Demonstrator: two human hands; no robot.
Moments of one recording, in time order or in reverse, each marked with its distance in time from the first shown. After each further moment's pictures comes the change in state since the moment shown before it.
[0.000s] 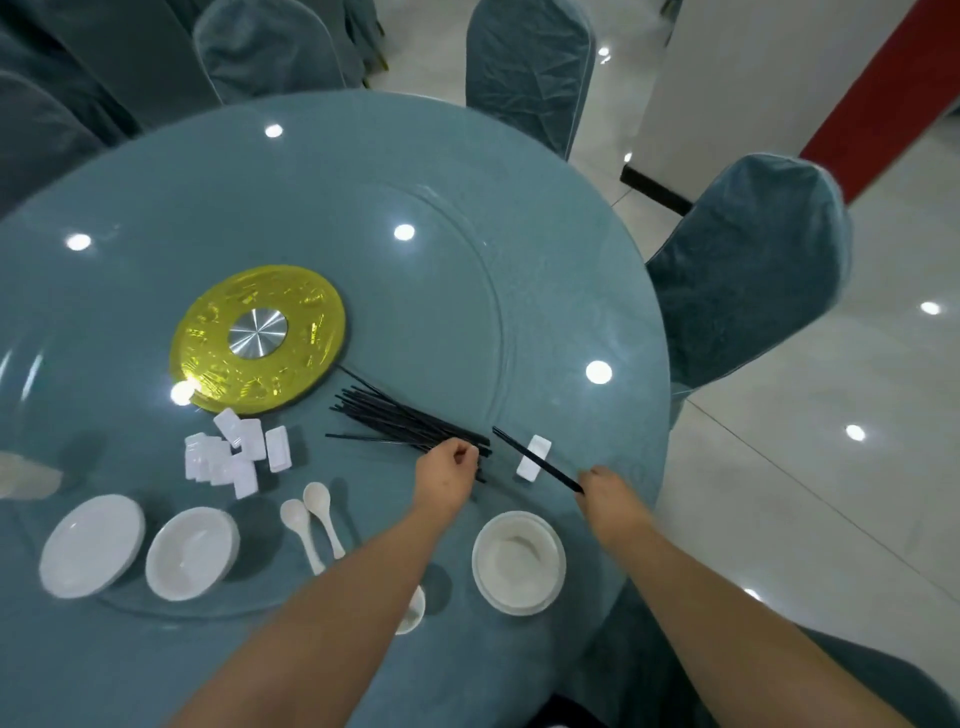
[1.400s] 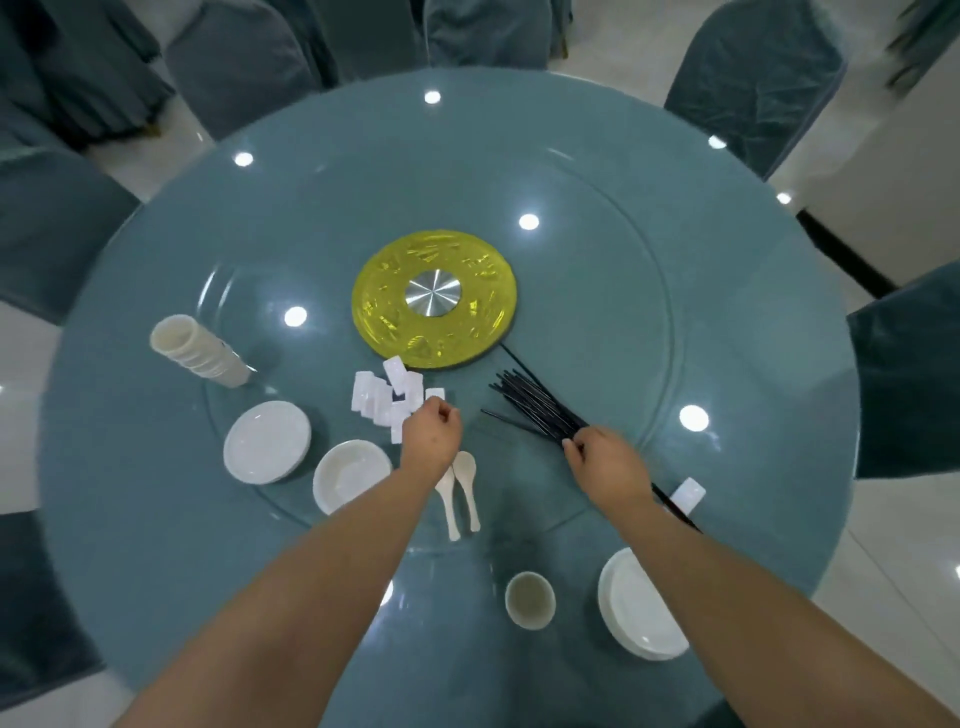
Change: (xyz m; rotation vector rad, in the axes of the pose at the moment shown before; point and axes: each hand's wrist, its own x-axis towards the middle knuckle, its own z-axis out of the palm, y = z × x) left_hand 0.032 -0.111 -0.192 -0.032 0.325 -0.211; right_hand 0.038 -0.223 -0.005 0.046 0.200 -0.301
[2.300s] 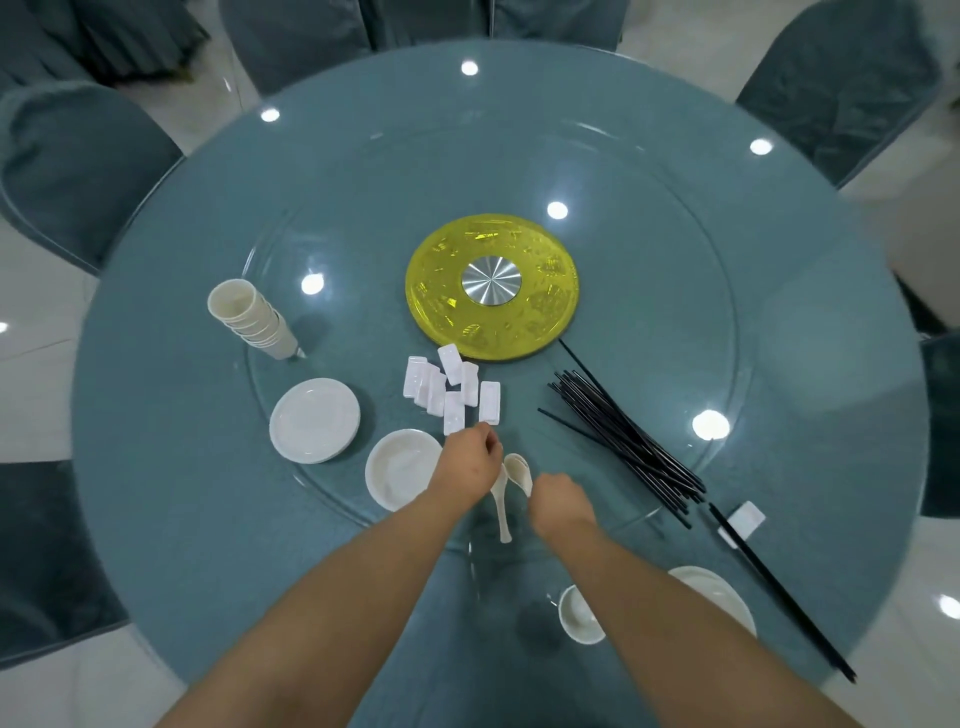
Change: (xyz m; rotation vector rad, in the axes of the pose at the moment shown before) left_hand 0.002 -0.057 -0.024 0.170 -0.179 0.159; right_hand -0.011 -0.126 0.087 -0.261 -0.482 0.108
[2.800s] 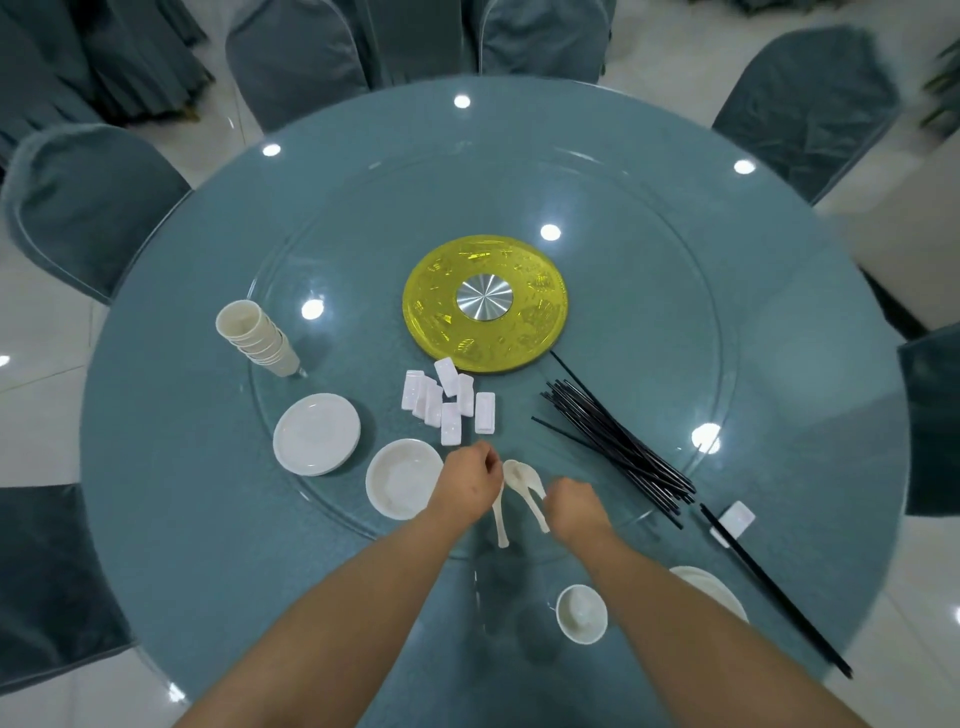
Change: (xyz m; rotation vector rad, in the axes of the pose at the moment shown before) left_hand -0.021 0.001 0.000 0.013 -0.021 0.017; right_hand -0.013 0.023 -0.009 0.164 0.037 0.045
